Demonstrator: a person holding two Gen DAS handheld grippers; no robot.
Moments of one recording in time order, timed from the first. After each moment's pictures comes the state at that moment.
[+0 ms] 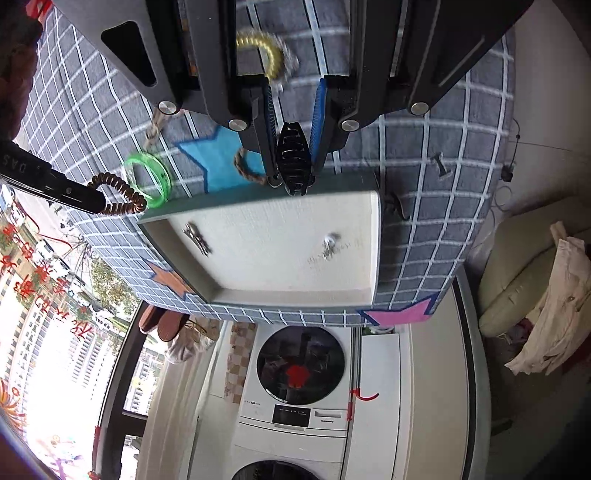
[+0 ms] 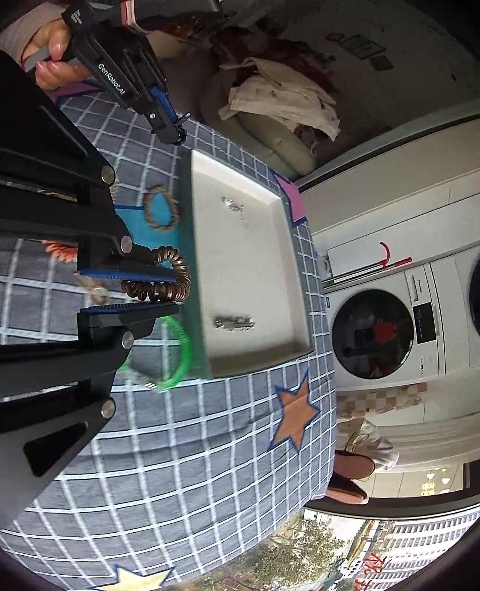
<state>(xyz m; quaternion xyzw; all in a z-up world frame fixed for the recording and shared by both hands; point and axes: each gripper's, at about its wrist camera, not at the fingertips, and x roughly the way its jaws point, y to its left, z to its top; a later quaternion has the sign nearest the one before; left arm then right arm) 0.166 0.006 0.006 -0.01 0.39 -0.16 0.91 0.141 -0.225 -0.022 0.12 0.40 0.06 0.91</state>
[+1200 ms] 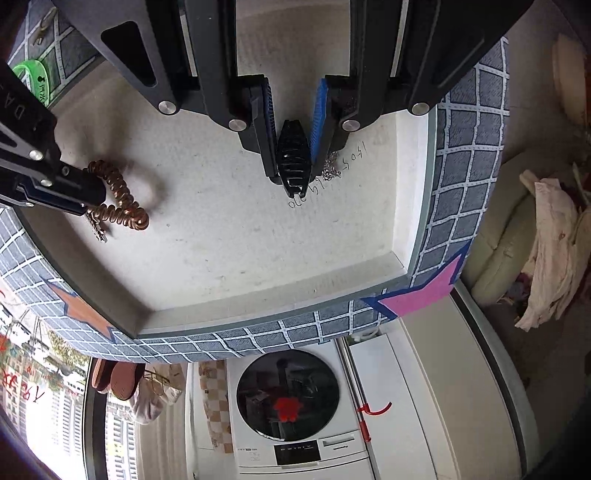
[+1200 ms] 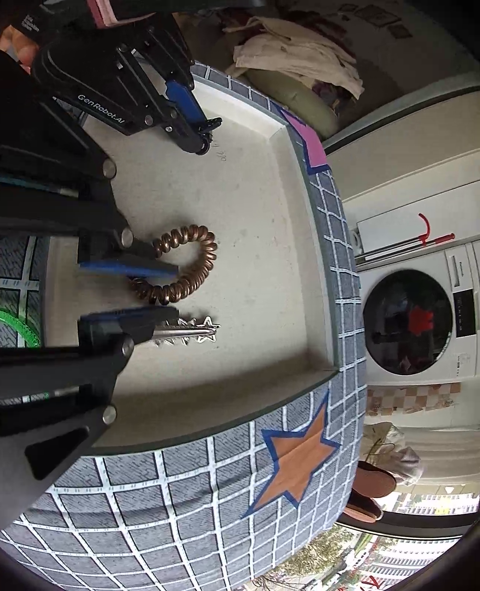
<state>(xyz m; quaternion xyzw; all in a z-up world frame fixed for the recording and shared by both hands) 0.299 -0.067 -0.049 0.13 0.43 -0.08 0.89 0.279 -0.211 -0.096 0.10 0.46 0.02 0.88</state>
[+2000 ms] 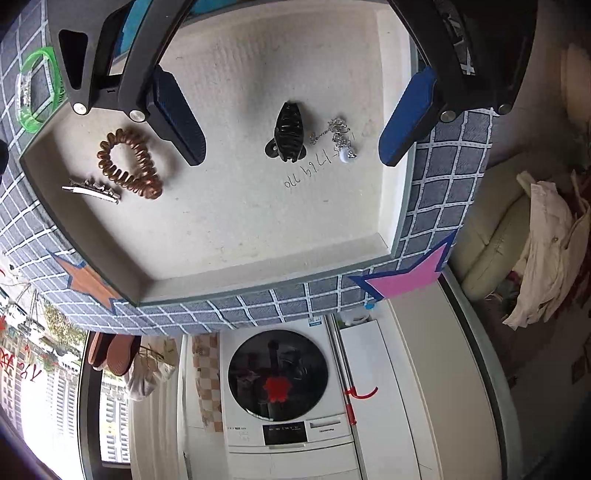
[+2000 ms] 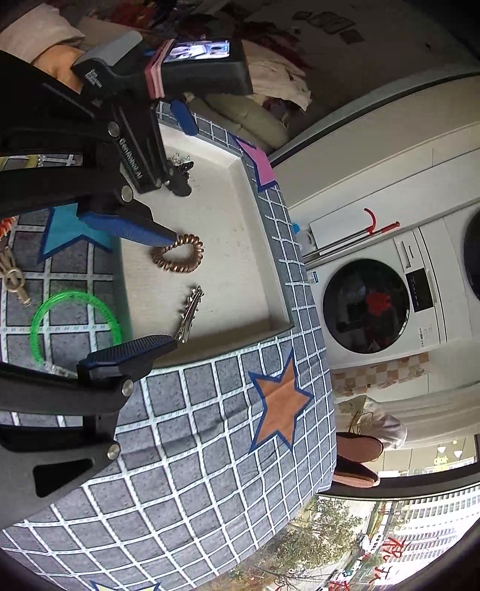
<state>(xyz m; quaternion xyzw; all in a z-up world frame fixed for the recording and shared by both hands) 0.288 -0.061 -0.024 0.10 0.39 -0.08 0.91 0.201 -0.245 -0.041 0.16 0.38 0.00 0.91</state>
